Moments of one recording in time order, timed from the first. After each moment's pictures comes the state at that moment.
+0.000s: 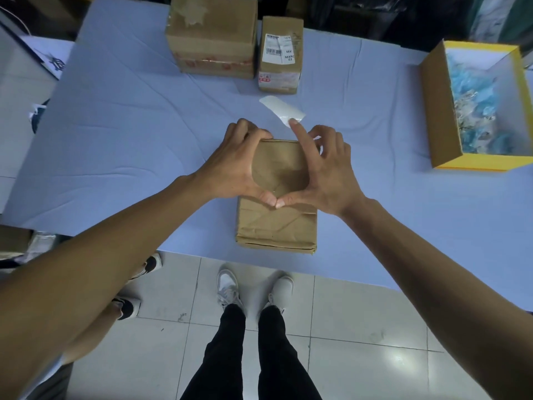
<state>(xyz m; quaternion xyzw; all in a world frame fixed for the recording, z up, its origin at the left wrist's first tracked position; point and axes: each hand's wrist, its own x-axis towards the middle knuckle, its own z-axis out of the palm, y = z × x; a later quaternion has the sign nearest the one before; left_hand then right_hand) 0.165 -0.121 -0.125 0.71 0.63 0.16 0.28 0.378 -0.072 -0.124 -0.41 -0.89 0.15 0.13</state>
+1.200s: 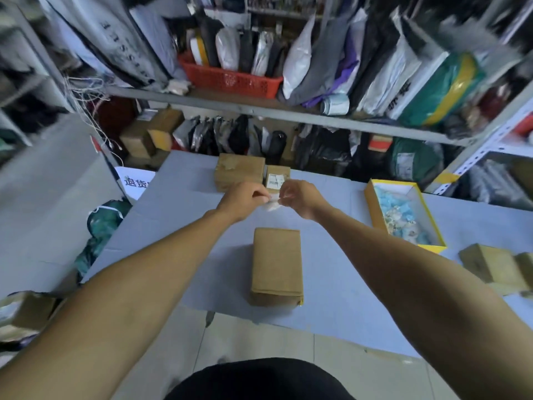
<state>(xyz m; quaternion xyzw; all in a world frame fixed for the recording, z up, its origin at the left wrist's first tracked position) 0.157 -0.119 0.042 0.62 0.68 0.30 0.26 0.329 -0.048 0.056 -0.47 -0.82 0.32 0.10</state>
